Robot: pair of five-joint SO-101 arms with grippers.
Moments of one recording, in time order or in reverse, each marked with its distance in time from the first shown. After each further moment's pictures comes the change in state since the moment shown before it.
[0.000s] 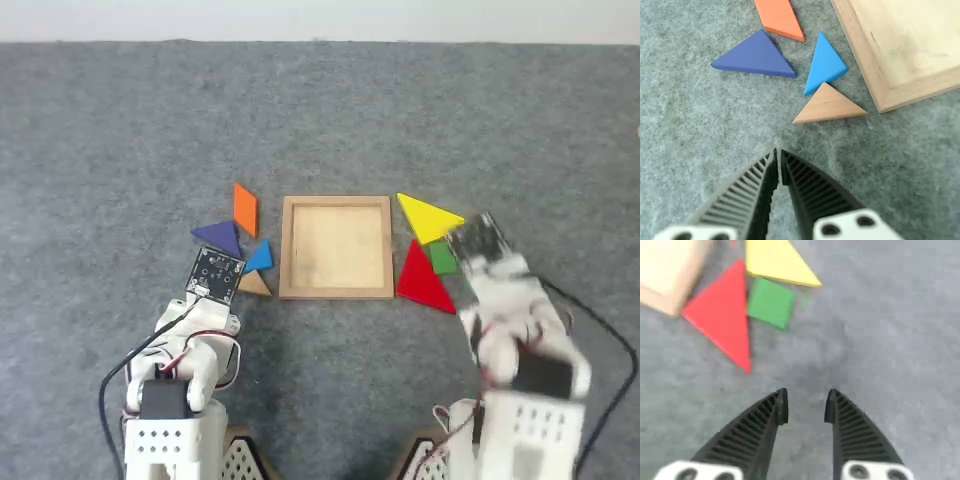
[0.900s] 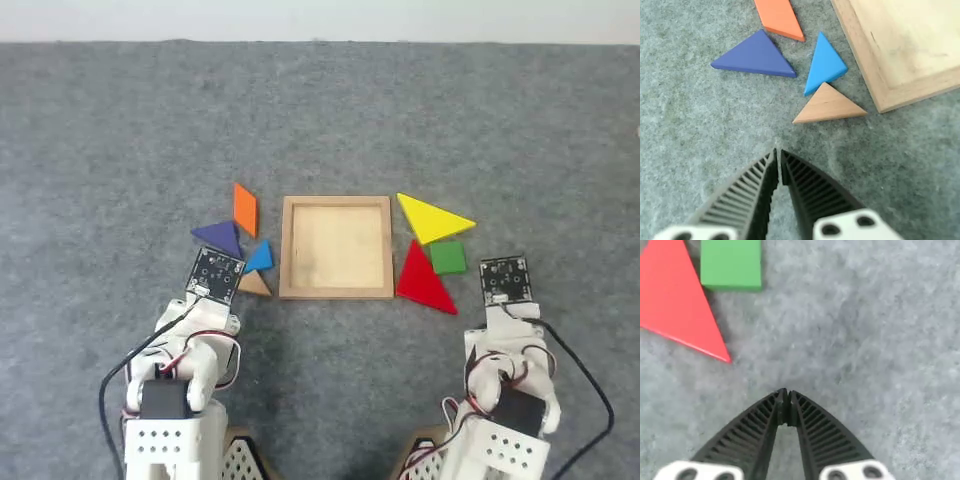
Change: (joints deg) left arm 0.0 0.0 0.0 0.0 0.0; right arm 8.8 -28.7 32.7 -4.8 -13.4
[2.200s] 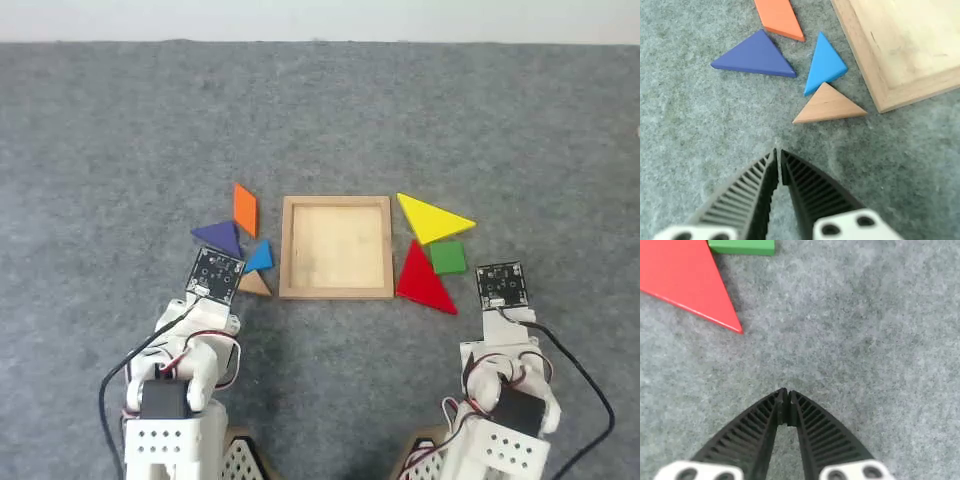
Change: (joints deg) left arm 0.0 0.0 0.0 0.0 0.0; right arm 0.0 0.0 0.0 6.6 -0.2
